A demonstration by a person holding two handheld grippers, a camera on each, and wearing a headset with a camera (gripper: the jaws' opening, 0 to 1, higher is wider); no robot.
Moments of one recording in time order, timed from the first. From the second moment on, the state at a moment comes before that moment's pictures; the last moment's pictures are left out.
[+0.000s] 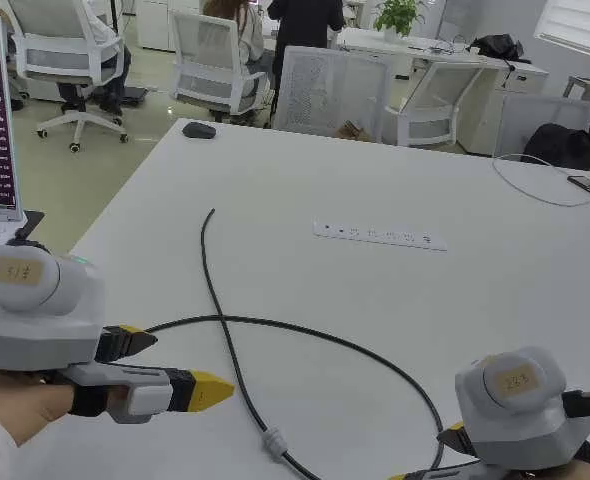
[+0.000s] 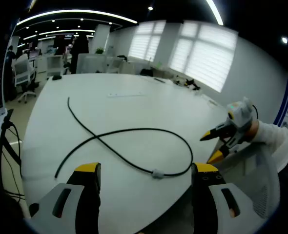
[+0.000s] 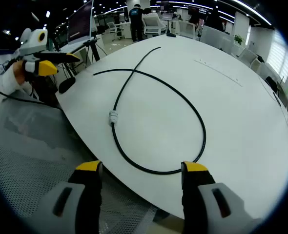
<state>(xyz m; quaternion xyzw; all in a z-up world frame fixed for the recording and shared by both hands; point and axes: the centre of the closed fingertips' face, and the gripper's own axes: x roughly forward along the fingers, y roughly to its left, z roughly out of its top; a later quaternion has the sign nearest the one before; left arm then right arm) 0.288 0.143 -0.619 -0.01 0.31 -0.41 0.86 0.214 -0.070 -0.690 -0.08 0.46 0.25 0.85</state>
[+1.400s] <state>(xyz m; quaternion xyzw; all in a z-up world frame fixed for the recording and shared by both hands) 0.286 0.139 -0.620 -0.01 0.31 -0.42 0.85 0.211 -0.071 -0.698 -0.10 0.47 0.25 0.84</state>
